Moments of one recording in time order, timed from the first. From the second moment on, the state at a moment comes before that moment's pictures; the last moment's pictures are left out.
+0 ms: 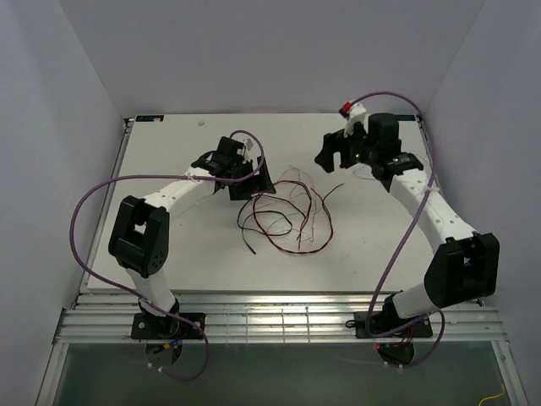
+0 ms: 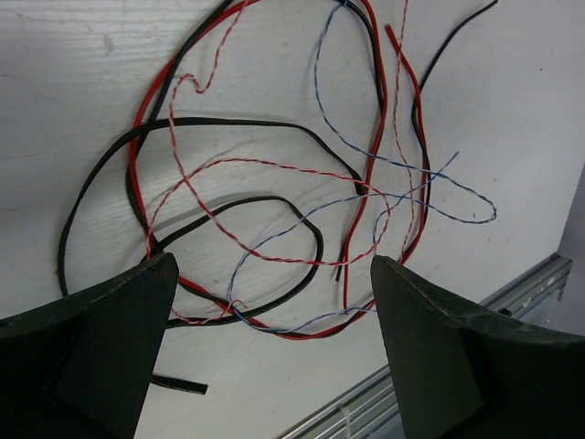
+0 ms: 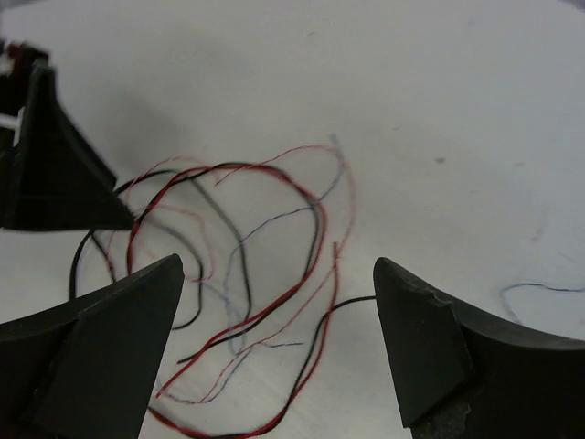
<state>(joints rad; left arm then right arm) -0.46 1.76 1.30 -0.41 0.27 -0.58 0.23 1.49 1.30 -0.28 -0.38 -0.04</state>
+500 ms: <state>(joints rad) -0.47 1.88 1.31 -0.38 0.39 -0.63 0.47 1.68 1.15 -0.39 -0.40 -0.09</state>
